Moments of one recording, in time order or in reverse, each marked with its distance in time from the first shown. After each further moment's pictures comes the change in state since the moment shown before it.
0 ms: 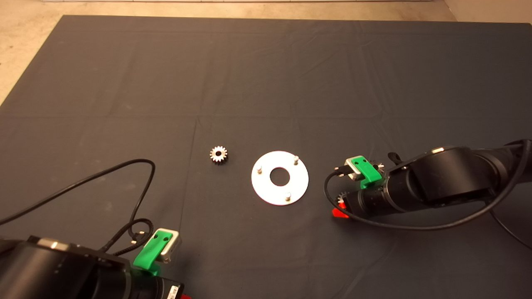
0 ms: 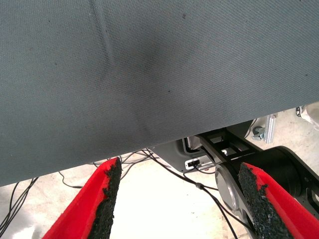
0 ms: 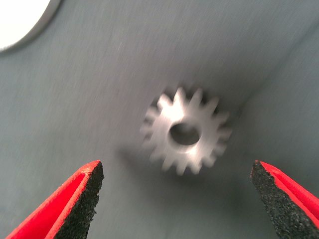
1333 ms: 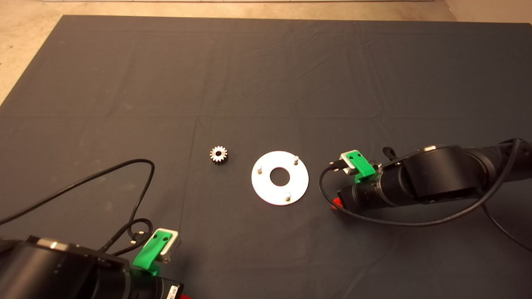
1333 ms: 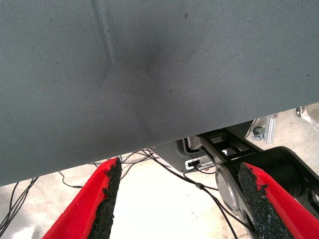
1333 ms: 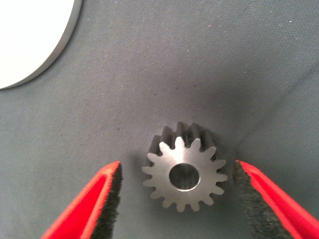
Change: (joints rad) left arm 0.000 -0.002 0.000 0.000 0.000 0.000; right arm -0.005 0.023 -0.027 -0.060 0.001 -0.025
